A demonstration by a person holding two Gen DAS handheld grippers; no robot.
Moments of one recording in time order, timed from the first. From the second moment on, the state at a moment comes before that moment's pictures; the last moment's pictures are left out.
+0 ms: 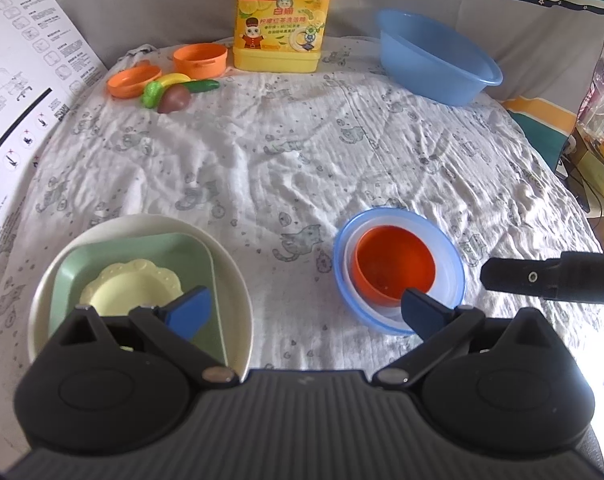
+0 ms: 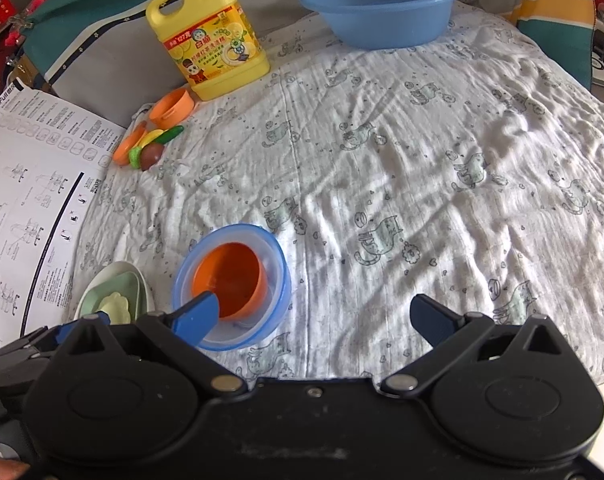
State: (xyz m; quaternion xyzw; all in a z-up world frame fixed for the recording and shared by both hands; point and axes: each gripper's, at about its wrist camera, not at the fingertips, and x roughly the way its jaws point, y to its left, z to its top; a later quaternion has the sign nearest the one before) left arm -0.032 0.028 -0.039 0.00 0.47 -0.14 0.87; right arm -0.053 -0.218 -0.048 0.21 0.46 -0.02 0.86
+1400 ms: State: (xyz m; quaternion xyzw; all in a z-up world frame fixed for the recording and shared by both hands) left arm -0.001 0.005 -0.066 -0.04 0.51 -0.20 0.84; right arm -0.008 -0.186 -0.067 0.19 0.49 0.02 0.85
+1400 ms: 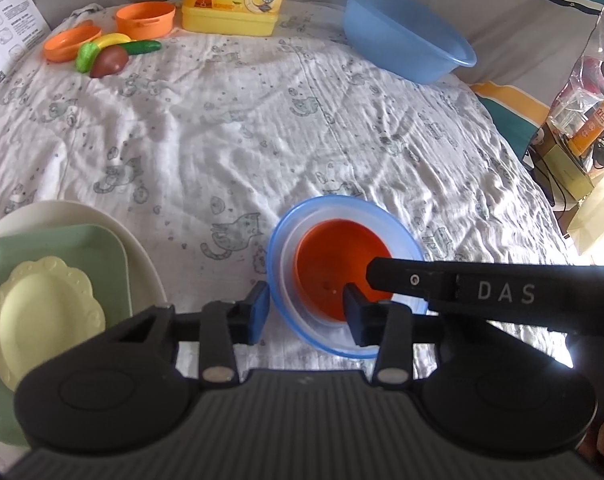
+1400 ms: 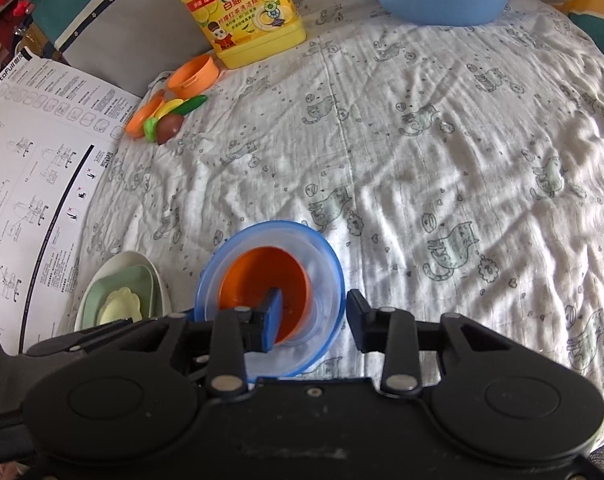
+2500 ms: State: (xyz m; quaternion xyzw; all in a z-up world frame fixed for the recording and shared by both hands) left arm -0.023 0.165 -0.018 -0.09 0.49 -0.06 0.87; right arm 0.035 -0.020 -0.028 0.11 0.52 0.17 0.83
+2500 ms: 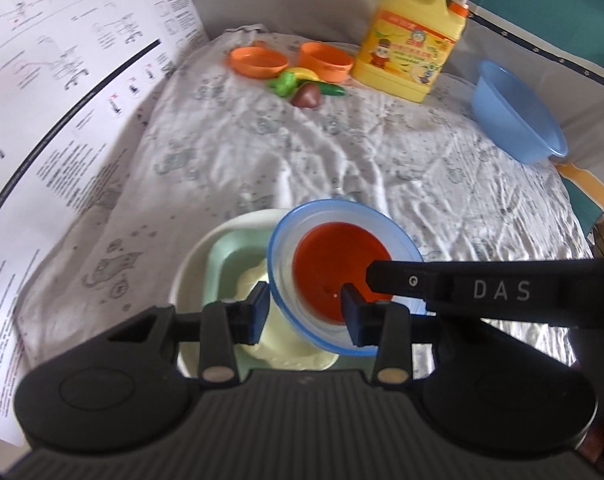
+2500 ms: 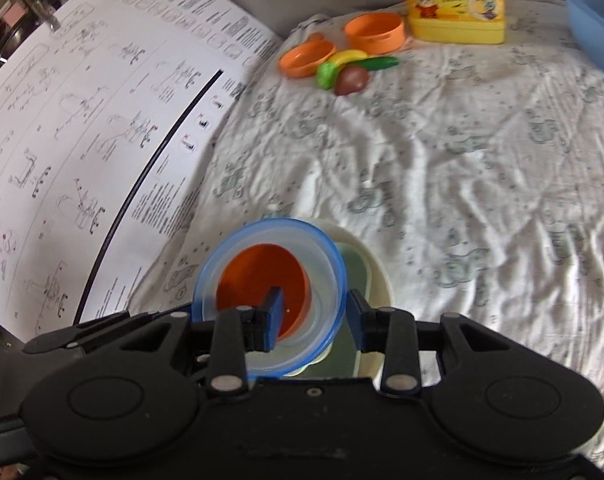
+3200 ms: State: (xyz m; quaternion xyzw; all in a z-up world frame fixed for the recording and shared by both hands) left arm -0.015 0.180 -0.045 -0.09 0.51 -0.06 0.85; right arm 0.050 -0.002 -0.056 0.10 0.56 0.17 0.81
